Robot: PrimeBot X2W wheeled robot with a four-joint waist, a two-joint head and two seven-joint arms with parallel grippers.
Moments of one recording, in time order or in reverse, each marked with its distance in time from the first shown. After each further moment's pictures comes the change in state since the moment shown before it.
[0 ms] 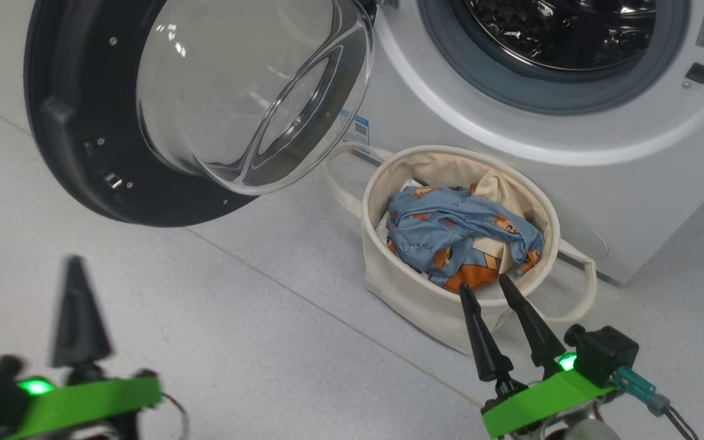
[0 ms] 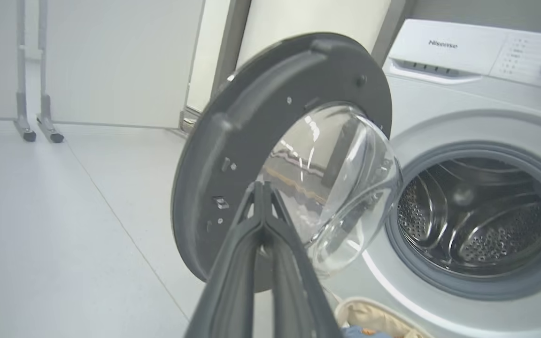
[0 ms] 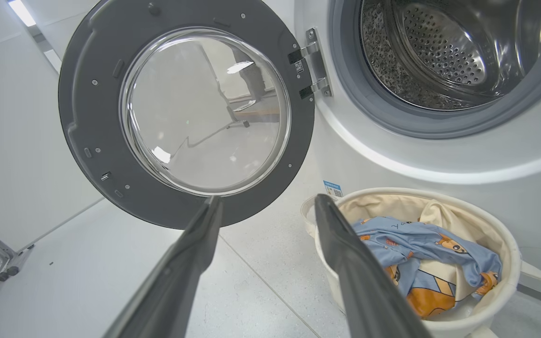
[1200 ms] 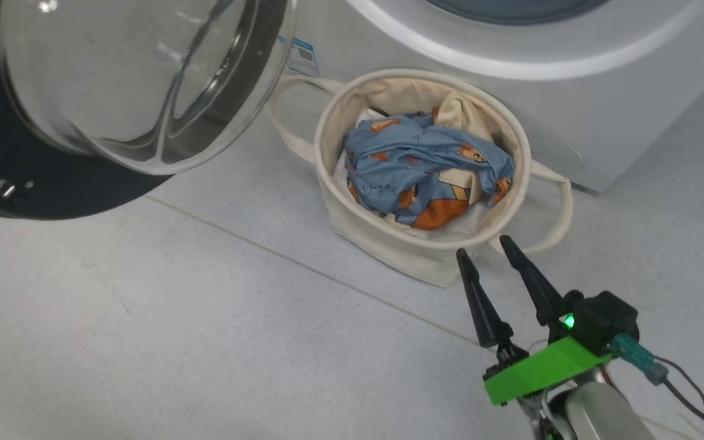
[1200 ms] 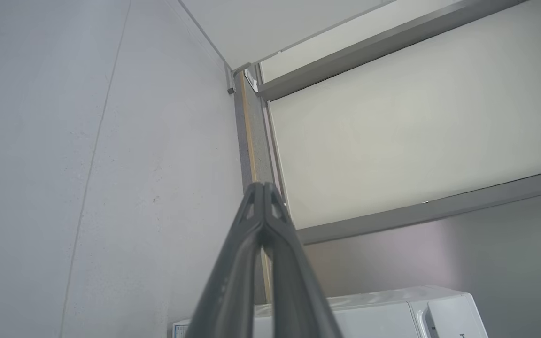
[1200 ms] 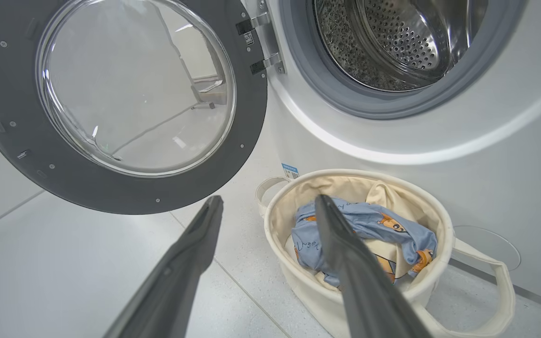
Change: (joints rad) left arm -0.682 0.597 0.644 0.644 -1.043 0.031 0.670; right arm -0.089 -0.029 0.006 -0.002 -0.105 0.000 0.000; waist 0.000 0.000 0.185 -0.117
